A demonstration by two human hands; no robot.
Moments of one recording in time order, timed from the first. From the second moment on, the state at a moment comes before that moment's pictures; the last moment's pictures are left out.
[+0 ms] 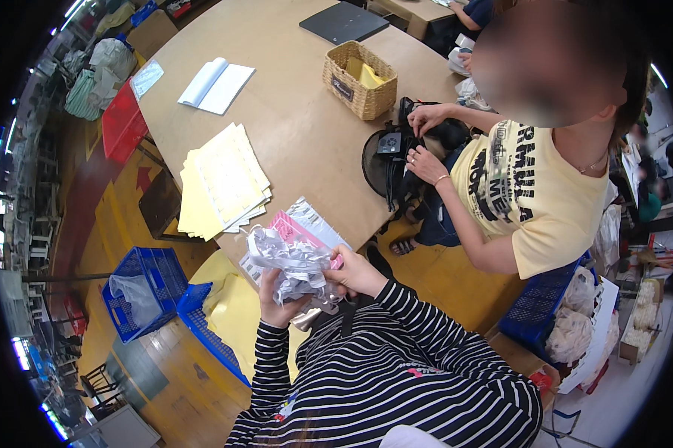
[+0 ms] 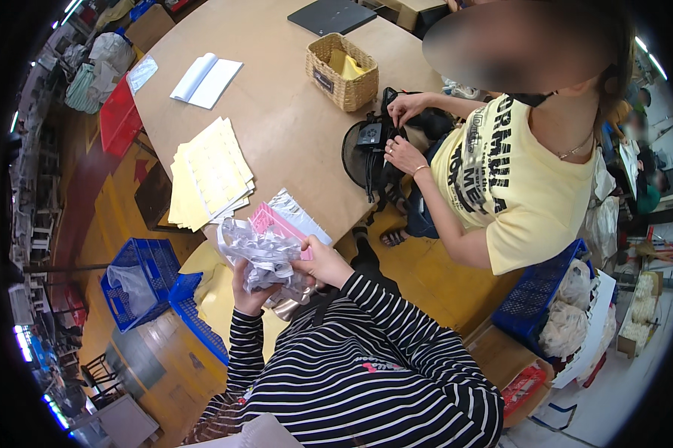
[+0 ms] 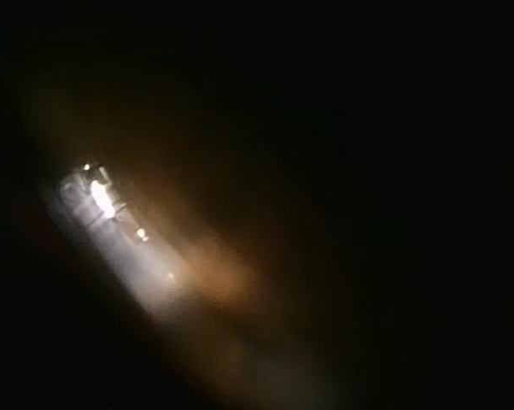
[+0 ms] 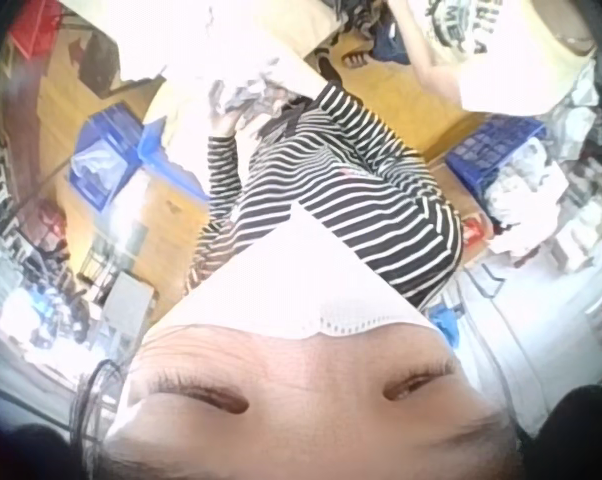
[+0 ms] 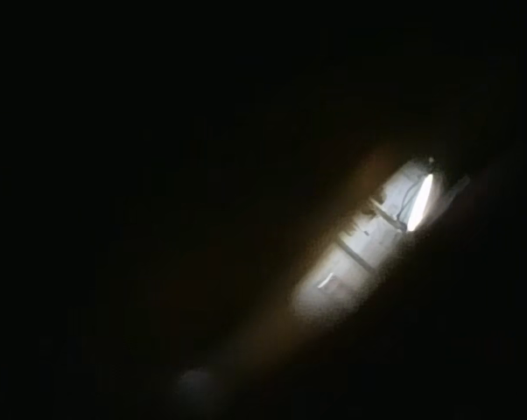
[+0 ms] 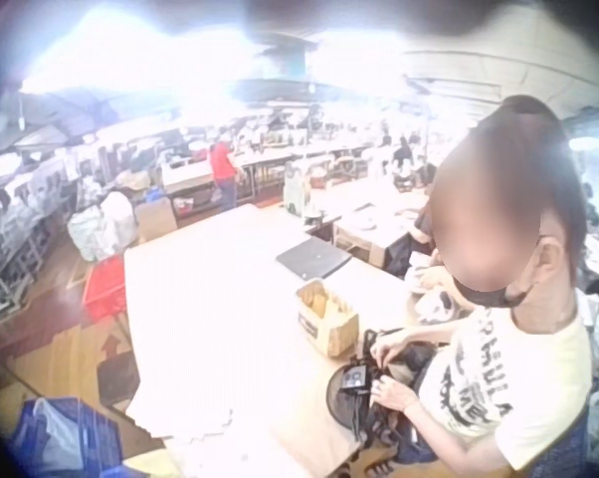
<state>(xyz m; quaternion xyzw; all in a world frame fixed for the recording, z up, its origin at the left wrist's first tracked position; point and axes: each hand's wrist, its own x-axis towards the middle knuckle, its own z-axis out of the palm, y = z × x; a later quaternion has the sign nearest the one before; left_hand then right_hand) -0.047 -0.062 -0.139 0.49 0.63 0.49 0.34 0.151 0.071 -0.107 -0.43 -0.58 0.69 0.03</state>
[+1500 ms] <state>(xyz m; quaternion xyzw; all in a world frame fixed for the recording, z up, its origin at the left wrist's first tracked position) -0.098 0.266 -0.287 0.33 0.78 0.47 0.25 0.275 0.354 -0.262 -0.75 -0.55 0.35 0.05</state>
